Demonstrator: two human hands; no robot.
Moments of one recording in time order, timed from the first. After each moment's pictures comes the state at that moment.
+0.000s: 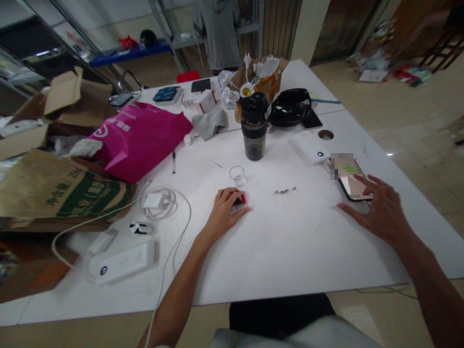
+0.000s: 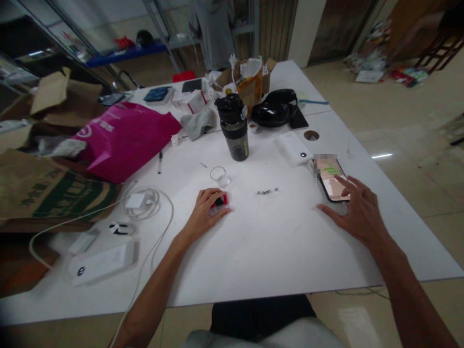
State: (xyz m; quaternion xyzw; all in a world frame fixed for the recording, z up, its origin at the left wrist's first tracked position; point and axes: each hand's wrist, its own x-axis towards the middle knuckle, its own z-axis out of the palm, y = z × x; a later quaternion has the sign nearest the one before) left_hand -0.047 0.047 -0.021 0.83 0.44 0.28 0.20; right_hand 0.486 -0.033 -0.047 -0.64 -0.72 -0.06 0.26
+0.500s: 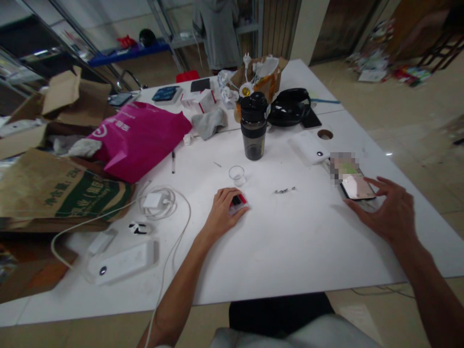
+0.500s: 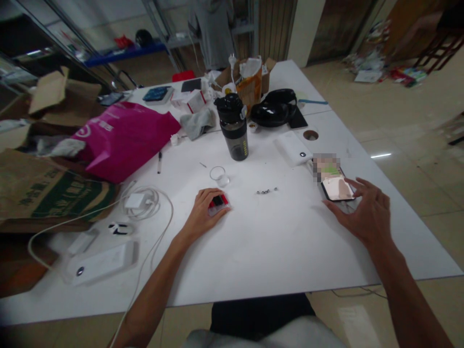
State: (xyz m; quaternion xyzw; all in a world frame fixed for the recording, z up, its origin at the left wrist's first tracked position) left_hand -0.046 0.046 -0.020 0.82 0.44 0.30 0.19; right_hand 0.482 -0.037 -0.044 -0.67 -0.66 -0.16 0.29
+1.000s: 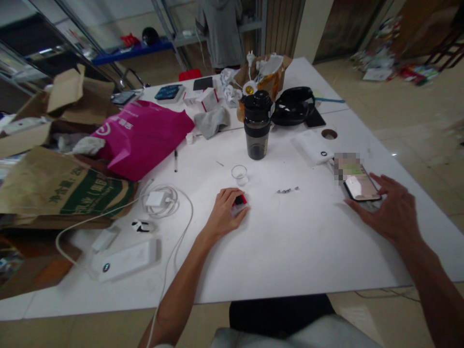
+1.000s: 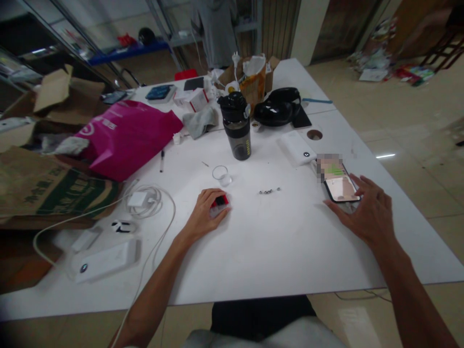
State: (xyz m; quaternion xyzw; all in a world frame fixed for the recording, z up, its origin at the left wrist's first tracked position) left_hand -0.046 0.043 -0.015 0.83 0.44 0.29 0.19; right_hand 0.480 -0.034 -0.044 -0.69 -0.66 -0.12 0.27
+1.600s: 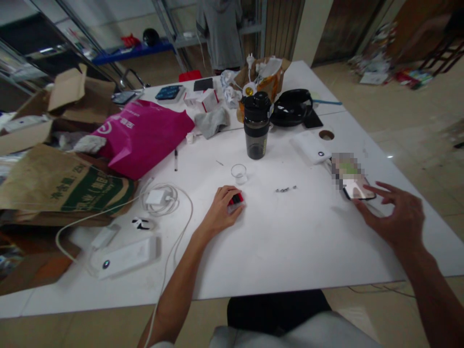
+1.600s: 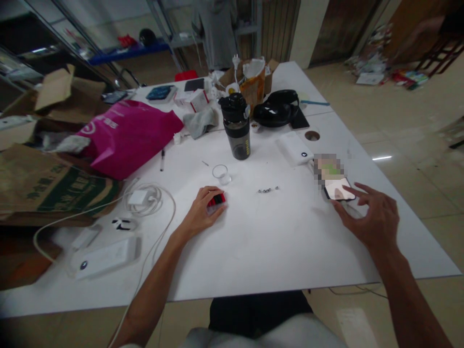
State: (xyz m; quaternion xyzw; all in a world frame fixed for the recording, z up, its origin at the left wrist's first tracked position) left_hand -0.056 0.045 -0.012 0.83 0.43 0.29 0.22; right_hand 0.489 -0.048 -0.038 -0.67 -0.65 -0.17 0.31
